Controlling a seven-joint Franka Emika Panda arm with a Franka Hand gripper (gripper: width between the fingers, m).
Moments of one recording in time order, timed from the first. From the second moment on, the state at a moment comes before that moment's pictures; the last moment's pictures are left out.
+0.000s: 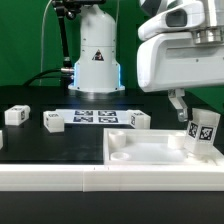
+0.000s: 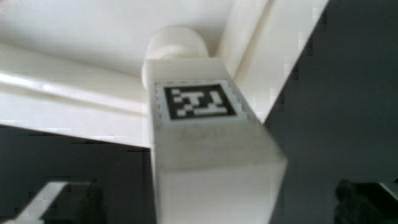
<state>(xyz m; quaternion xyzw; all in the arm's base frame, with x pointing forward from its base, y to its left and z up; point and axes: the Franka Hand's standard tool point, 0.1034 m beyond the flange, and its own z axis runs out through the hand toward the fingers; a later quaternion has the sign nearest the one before) 0.623 0.128 0.096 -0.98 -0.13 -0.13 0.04</state>
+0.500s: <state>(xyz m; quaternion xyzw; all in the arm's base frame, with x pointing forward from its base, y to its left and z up) 0.614 0.124 0.096 -0.99 -0.14 0.00 0.05</state>
